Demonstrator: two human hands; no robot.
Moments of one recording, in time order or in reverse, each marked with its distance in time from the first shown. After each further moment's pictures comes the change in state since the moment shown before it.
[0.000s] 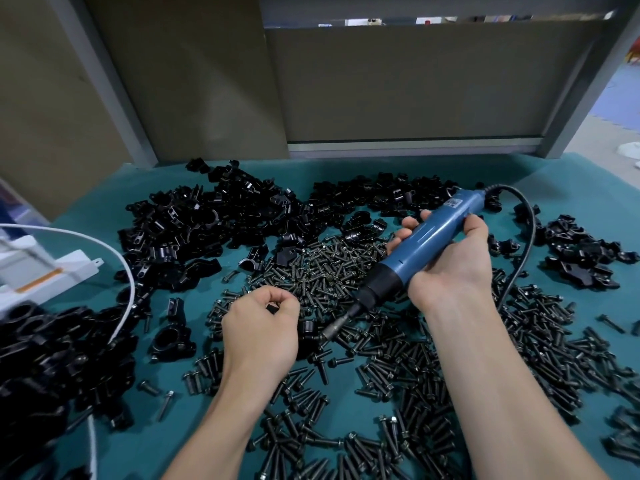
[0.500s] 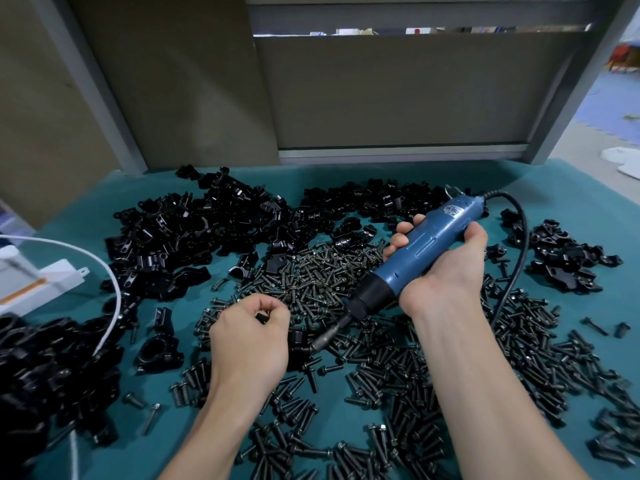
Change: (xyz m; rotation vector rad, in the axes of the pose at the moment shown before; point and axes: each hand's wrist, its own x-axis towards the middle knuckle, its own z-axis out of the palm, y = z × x) left_hand -0.002 0.001 -0.001 0.035 0.012 0.010; right_hand 0.003 -0.003 -0.001 0.037 -0.010 0.012
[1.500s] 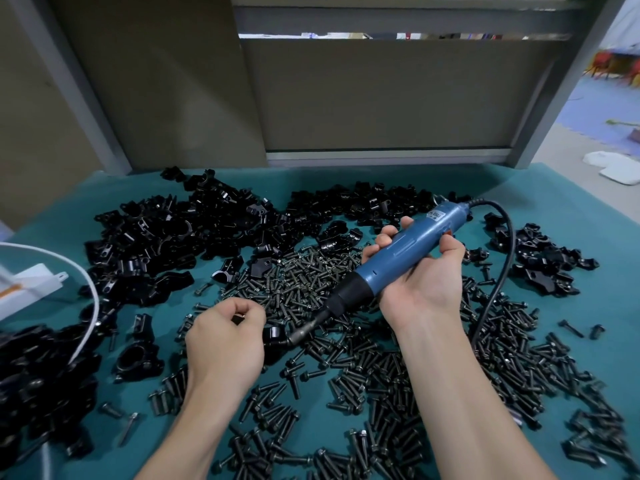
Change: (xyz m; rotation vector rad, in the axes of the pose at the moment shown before) left_hand 0.005 0.001 0.000 -0.040 0.048 -0.063; right_hand -0.004 0.004 -0.009 0.097 -0.183 -0.031
